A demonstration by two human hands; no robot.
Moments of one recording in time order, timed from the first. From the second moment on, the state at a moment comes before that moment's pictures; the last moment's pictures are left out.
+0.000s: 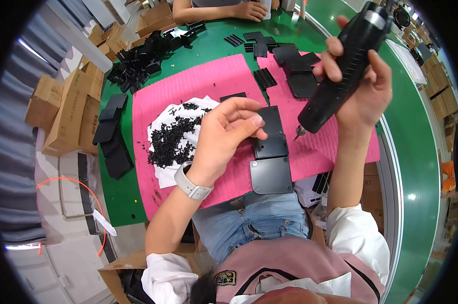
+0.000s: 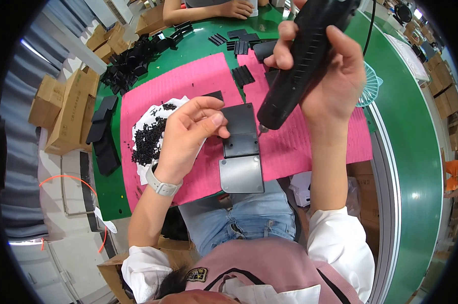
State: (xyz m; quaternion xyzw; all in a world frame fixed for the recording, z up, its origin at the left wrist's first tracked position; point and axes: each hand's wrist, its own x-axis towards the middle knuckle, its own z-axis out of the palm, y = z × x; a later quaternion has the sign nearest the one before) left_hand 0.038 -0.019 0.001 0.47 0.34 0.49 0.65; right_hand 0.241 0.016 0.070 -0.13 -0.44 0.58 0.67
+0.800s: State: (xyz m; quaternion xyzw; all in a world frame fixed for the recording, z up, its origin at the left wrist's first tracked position) left_hand 0.028 -0.033 -0.005 0.50 0.31 0.47 0.65; right_hand 0.216 -0.004 0.053 0.04 -0.51 0.53 0.68
